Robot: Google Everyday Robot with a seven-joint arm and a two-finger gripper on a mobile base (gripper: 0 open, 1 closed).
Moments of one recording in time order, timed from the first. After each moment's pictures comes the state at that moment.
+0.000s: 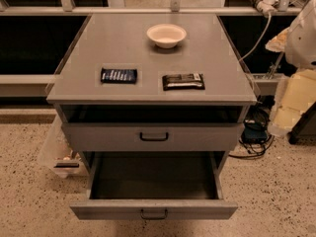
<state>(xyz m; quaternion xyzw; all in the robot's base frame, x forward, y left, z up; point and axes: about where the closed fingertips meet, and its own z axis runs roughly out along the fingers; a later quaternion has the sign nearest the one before) 0.438 -0.217 0.976 -0.60 0.78 -0.03 0.16</state>
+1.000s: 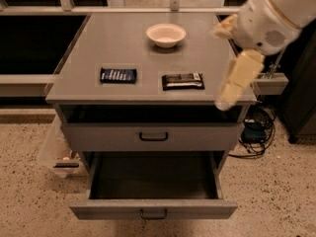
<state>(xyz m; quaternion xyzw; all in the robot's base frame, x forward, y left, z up) 0.493 -0.134 0.977 -0.66 0.70 0.08 0.26</state>
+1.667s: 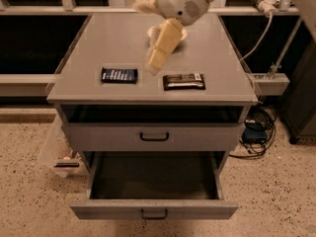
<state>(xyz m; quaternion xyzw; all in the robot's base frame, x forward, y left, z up) 0.557 0.018 1.009 -0.73 0.57 0.20 0.33</state>
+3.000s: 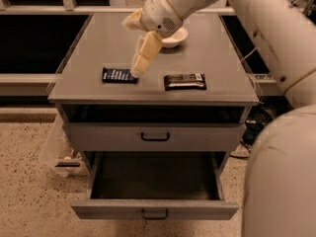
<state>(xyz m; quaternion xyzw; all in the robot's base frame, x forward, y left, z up) 0.615 0.058 0.957 -0.72 0.56 0.26 0.32</state>
